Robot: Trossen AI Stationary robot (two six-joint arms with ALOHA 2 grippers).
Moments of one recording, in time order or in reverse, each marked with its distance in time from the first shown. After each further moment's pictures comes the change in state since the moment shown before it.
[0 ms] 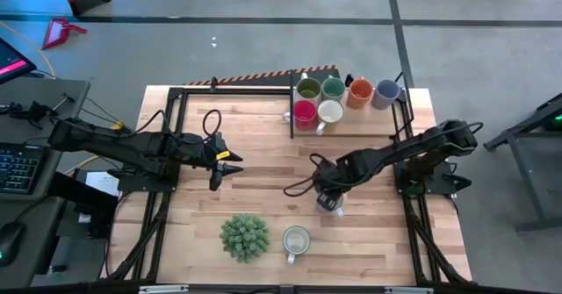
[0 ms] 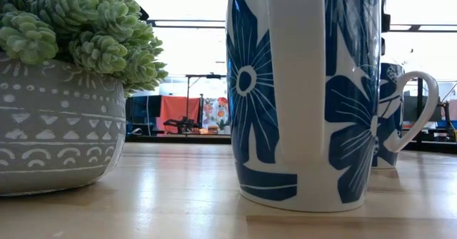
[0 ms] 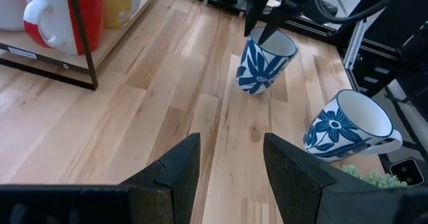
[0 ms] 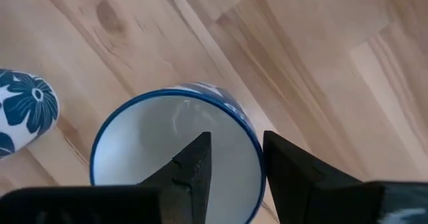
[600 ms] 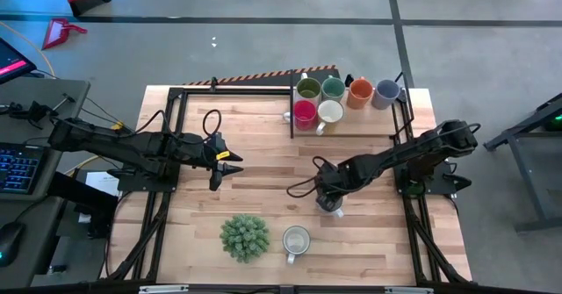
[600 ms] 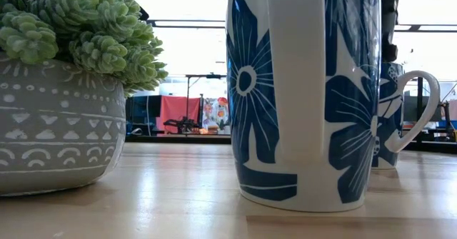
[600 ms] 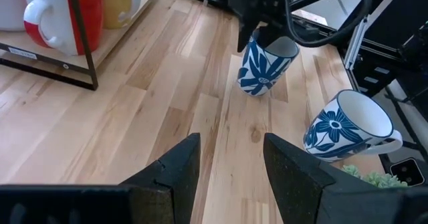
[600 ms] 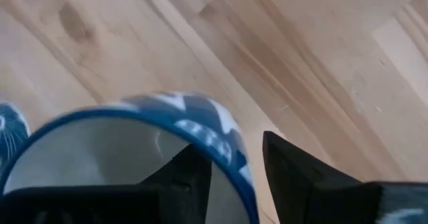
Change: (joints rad) left arm 0.000 0.000 0.000 0.000 0.000 0.000; right arm 0.004 0.000 -0.163 0.190 0.015 0.100
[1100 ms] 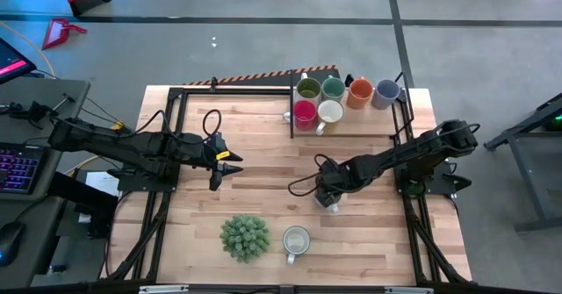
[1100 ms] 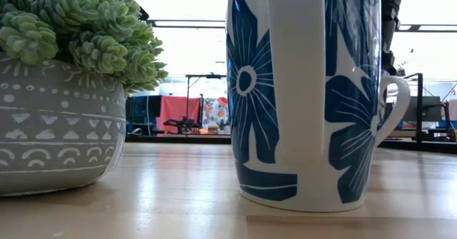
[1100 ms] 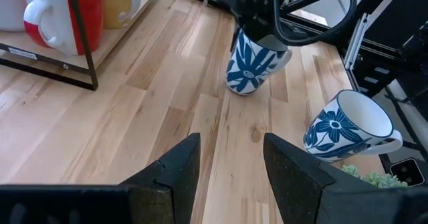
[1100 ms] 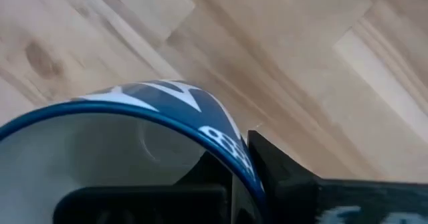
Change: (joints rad) left arm 0.000 0.000 0.000 0.000 0.000 0.000; right arm -0.002 0.000 -0.028 0.012 0.104 0.078
